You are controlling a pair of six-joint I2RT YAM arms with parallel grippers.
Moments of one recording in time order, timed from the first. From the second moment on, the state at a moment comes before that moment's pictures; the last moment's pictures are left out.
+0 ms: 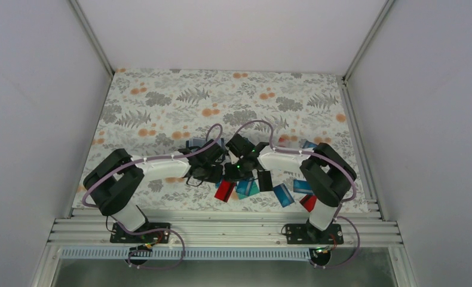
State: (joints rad) left arm -0.84 1.61 0.80 -0.37 0.08 -0.64; right arm 0.85 1.76 0.98 -0.44 -0.31 0.60
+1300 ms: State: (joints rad) left arm -0.83 1.51 0.71 -0.38 0.12 -0.73; right arm 1.01 1.75 0.90 -0.30 -0.42 0.62
